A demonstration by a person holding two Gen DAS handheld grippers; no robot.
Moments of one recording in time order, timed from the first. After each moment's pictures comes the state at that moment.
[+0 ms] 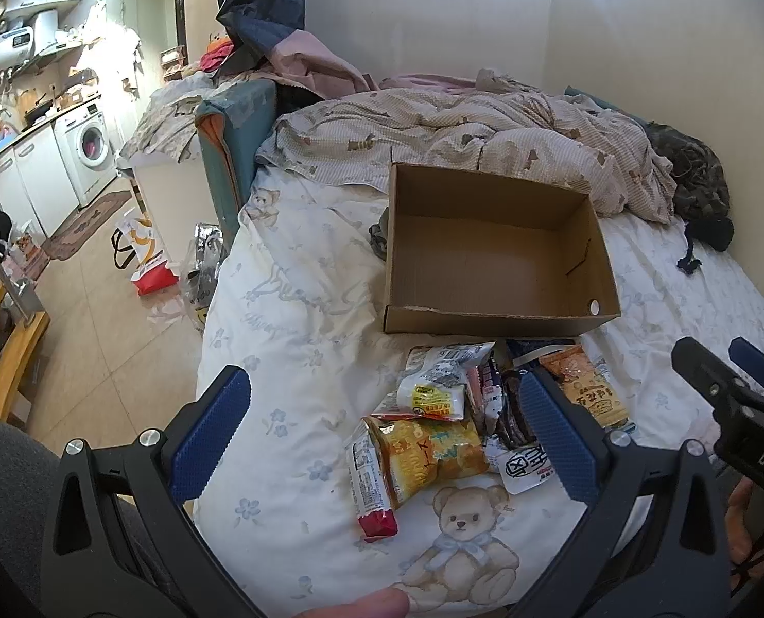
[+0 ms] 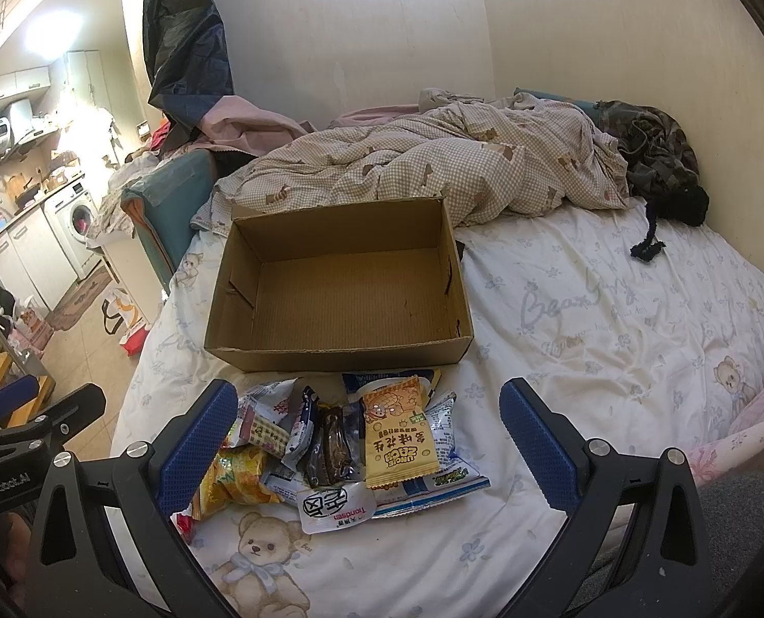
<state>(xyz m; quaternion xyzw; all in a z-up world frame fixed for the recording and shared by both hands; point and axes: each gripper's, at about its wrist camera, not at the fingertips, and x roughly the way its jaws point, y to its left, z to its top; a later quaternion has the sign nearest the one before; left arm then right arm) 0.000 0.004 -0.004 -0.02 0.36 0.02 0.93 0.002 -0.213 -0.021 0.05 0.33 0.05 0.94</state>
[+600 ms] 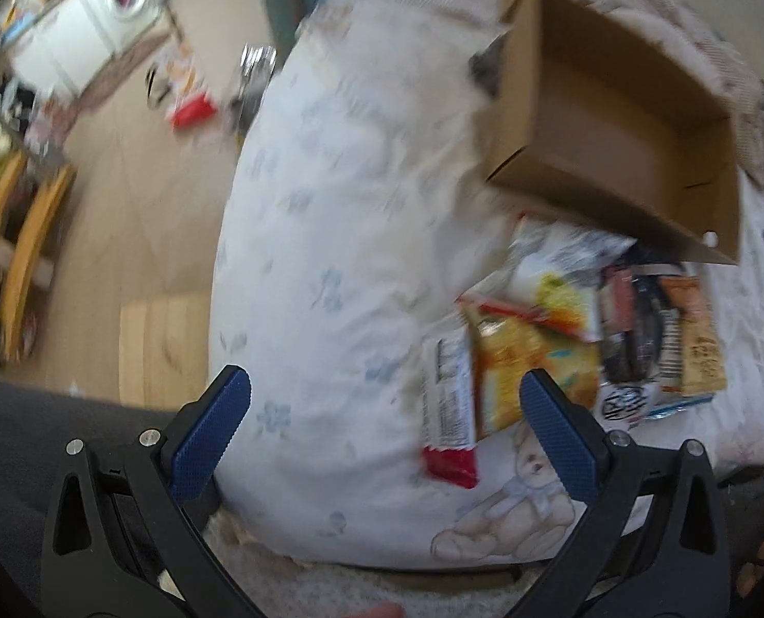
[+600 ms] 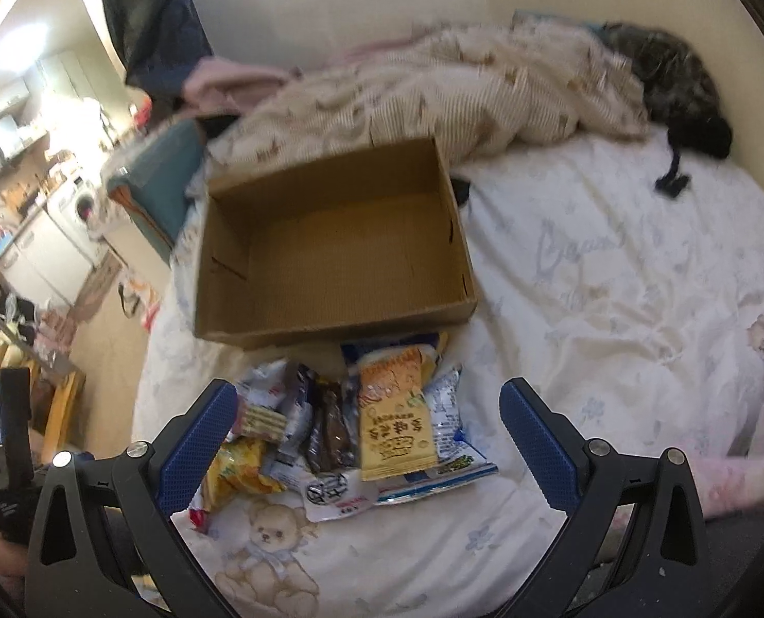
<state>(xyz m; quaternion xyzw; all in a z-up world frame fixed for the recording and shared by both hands) 0.053 0.058 -0.109 -0.09 0.58 0.10 0.80 0.059 -0.241 -0.043 0.11 0.43 0.07 0.89</state>
